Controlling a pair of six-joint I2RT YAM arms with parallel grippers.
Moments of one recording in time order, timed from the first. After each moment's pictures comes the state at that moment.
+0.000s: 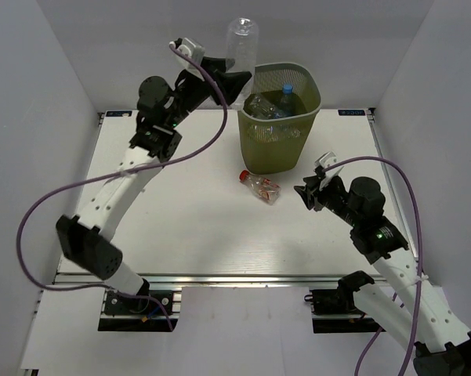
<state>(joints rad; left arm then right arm) -0.49 1.52 1.64 0.30 0.39 -0.19 0.43 0.69 0.69 -0.19 -0.28 -0.18</state>
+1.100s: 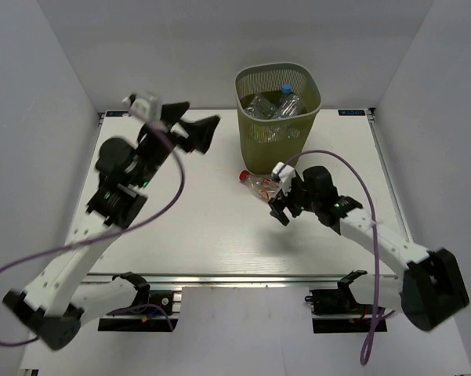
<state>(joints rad) -0.58 1.13 1.28 0.16 0.05 -0.22 0.52 1.11 0.67 -0.19 -0.32 -0.35</state>
